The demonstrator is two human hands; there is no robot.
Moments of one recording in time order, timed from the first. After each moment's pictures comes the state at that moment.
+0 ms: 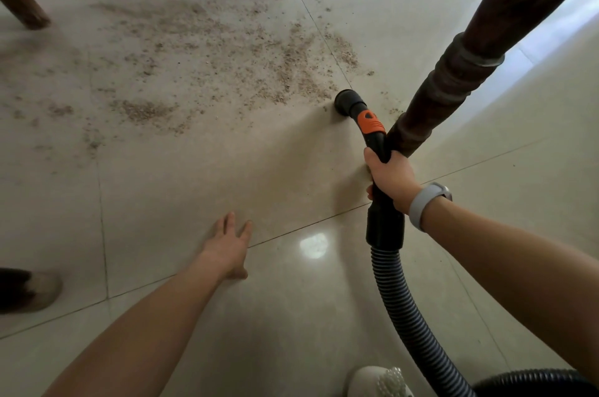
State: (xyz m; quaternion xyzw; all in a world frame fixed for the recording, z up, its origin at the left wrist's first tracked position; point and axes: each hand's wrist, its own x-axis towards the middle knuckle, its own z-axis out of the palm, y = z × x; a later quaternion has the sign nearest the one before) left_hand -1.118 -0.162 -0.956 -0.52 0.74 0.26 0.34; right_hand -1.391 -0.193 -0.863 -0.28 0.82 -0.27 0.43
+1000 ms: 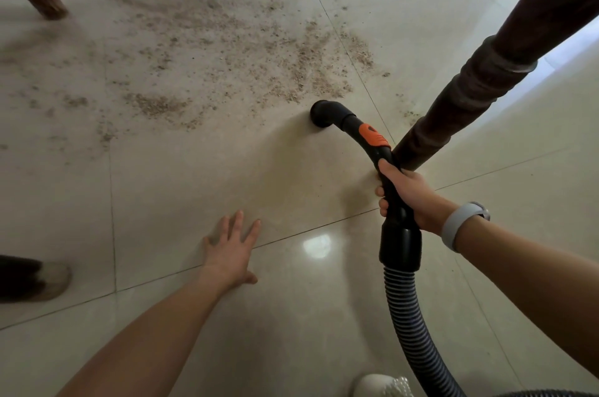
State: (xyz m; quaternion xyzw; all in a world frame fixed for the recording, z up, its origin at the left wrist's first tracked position) left_hand -1.108 -0.146 -0.957 -0.56 0.73 0.28 0.29; right_hand -1.399 -0.178 -0.867 -0.20 0.70 -0.32 0.61
